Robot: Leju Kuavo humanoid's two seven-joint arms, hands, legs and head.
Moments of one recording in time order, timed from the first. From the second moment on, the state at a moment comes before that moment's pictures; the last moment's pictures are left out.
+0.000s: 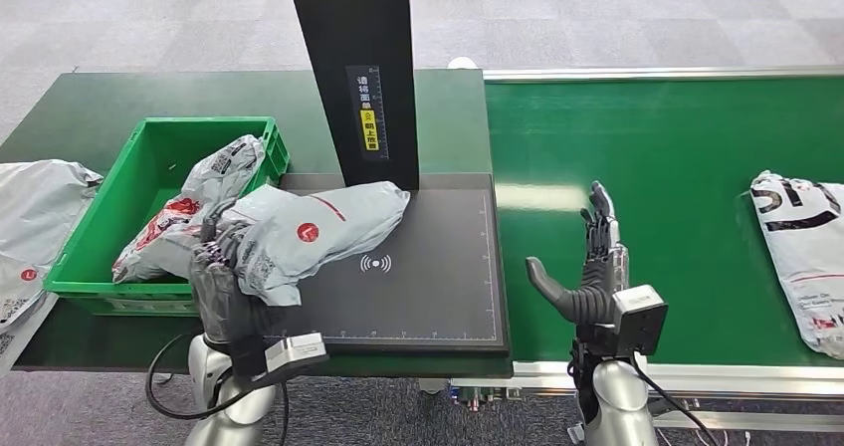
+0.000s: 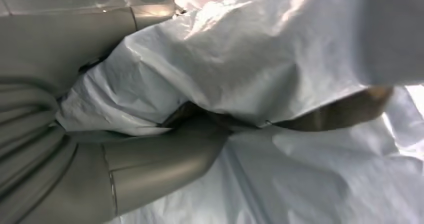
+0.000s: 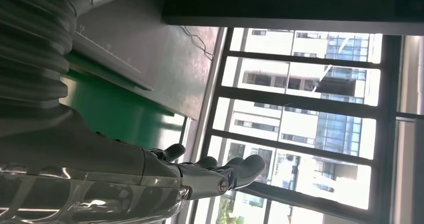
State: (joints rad) left arm -0.08 -0.17 -0.25 -1.45 -0.71 0.70 -0.69; right arm -0.16 0.17 0.06 -1.25 0.07 0.06 -0.69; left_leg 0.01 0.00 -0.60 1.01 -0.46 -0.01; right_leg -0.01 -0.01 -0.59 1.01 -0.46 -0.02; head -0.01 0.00
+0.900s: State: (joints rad) left arm -0.58 -0.16 0.09 -1.21 -1.46 0.69 -0.27; right arm -0.18 0.17 0.07 -1.21 0.05 0.03 -0.70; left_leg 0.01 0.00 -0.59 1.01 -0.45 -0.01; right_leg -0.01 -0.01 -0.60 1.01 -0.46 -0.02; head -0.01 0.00
